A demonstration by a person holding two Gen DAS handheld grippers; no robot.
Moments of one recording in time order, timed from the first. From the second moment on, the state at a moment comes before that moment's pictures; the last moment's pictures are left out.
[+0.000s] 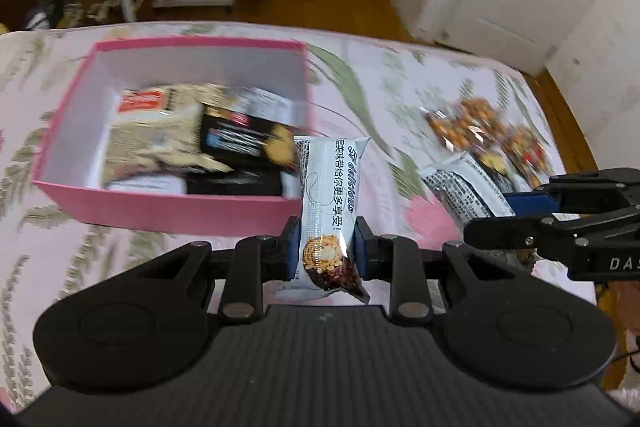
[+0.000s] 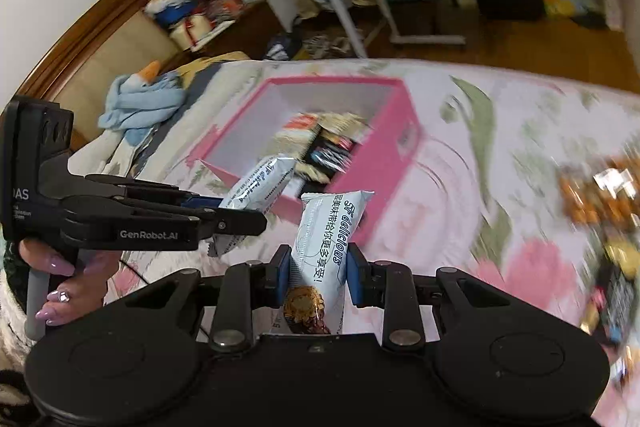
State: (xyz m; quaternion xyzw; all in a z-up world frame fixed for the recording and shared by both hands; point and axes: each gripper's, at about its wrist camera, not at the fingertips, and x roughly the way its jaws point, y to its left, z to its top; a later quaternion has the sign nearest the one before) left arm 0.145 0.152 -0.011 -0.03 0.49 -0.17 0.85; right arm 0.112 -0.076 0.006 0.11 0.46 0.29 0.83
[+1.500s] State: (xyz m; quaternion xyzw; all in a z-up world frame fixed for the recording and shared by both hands) left arm 0.166 0.147 -0.019 -0.06 0.47 -0.16 0.86; right arm 0.086 -0.145 0.008 0.05 0.39 0.19 0.90
